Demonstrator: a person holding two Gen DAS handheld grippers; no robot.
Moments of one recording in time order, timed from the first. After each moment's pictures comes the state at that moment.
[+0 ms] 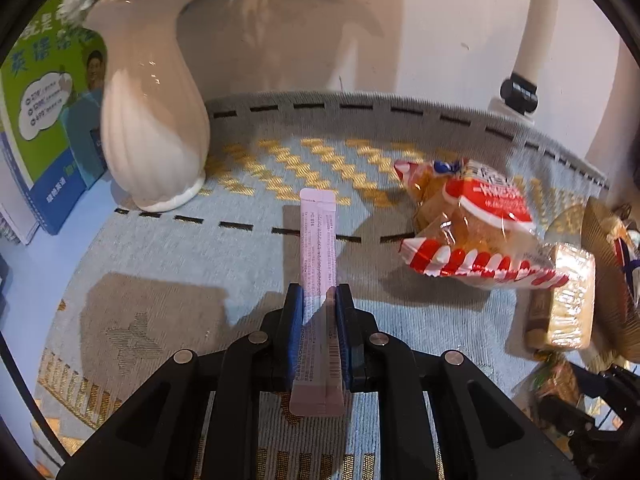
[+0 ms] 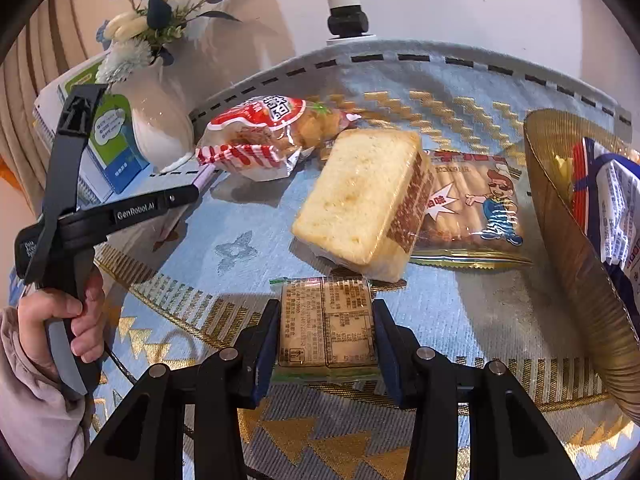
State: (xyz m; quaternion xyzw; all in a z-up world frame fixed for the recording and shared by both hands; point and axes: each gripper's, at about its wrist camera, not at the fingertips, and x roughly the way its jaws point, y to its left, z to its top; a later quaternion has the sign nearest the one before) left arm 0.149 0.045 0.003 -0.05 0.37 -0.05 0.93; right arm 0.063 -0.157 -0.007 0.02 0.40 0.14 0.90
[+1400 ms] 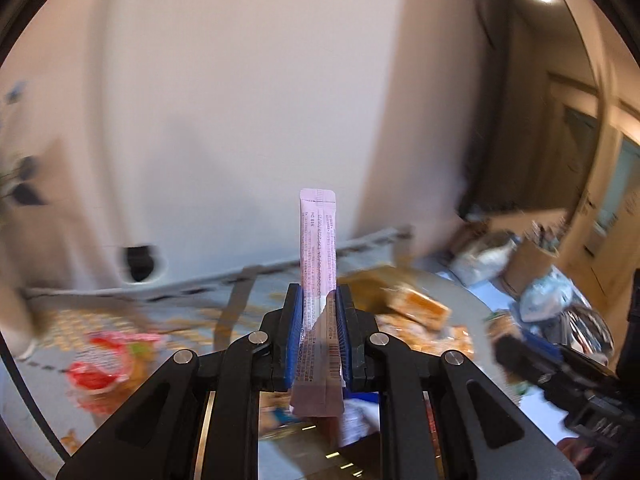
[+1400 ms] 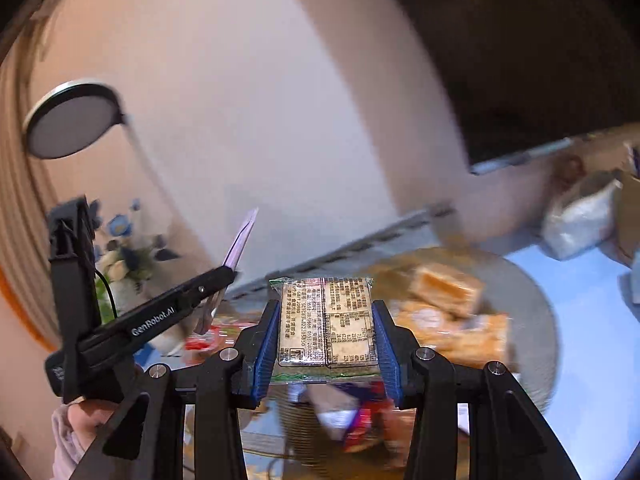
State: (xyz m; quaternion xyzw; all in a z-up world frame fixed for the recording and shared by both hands) left arm 0.118 -0.202 0.153 0.00 0.27 -0.26 0.93; right arm -0.010 -0.364 0.121 0.20 0.22 0.05 0.95
